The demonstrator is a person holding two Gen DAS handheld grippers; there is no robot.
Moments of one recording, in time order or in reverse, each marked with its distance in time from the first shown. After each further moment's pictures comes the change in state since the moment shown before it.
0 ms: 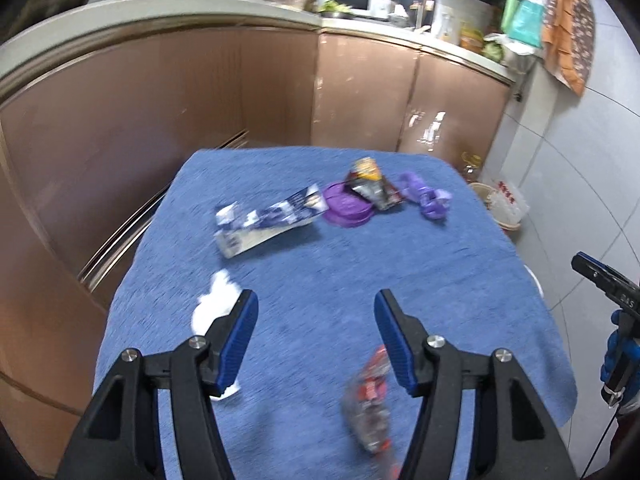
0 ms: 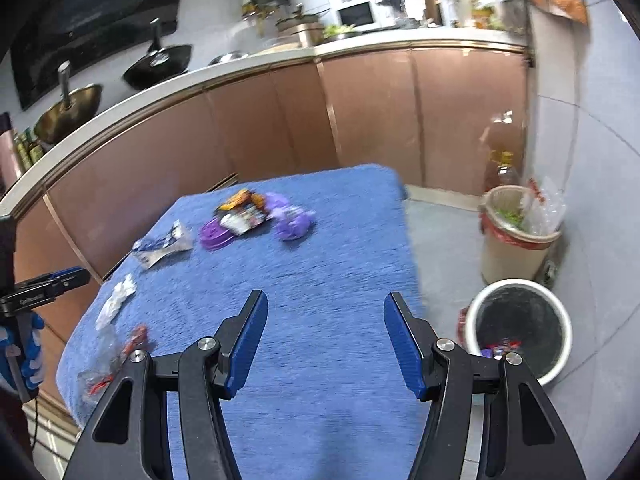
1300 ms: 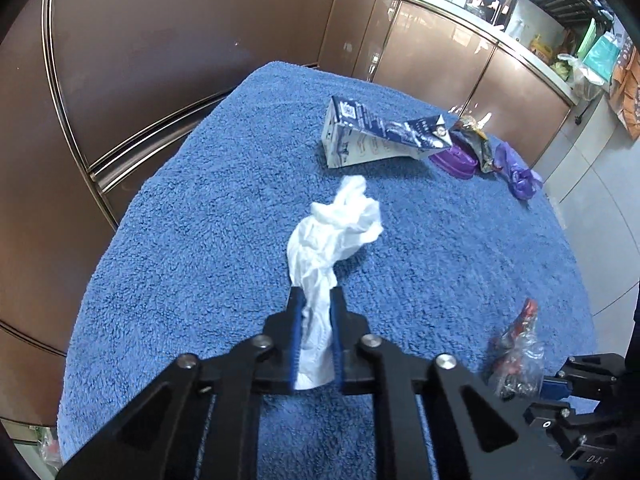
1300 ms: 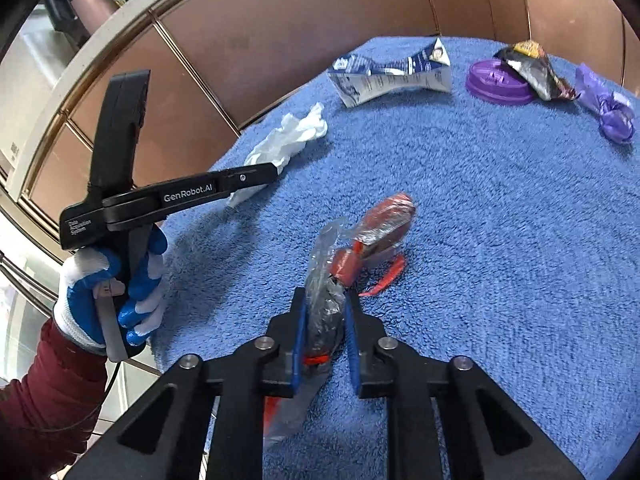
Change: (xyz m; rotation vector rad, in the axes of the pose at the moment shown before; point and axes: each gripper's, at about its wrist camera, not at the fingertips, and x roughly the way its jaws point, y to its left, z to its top) left arm 0.064 0.094 -0.057 -0.214 0.121 0.022; right arm 0.119 0.220 -0.074 -0.242 0.436 0.452
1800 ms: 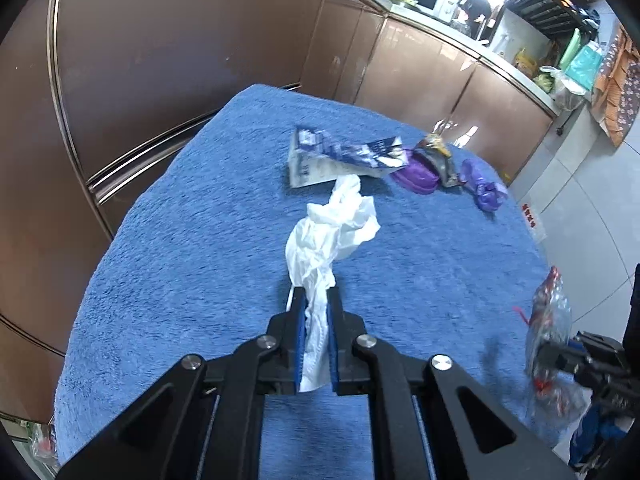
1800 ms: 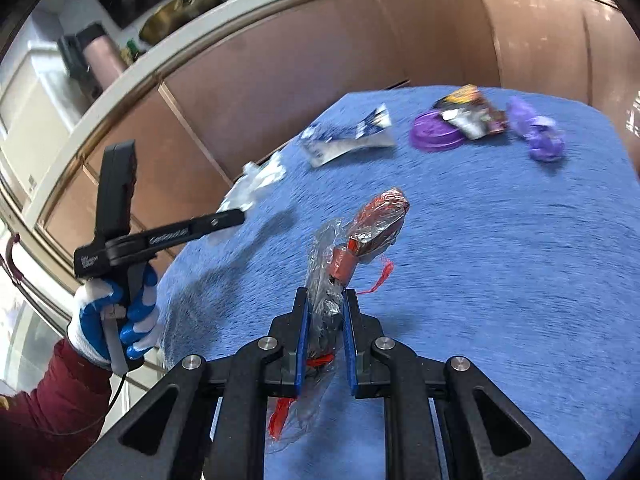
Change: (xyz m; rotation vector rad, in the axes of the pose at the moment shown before) left arm -0.038 -0.030 -0.003 0.003 -0.054 -0.044; right arm -0.077 -0.043 -0.012 0.058 -0.172 -0.014
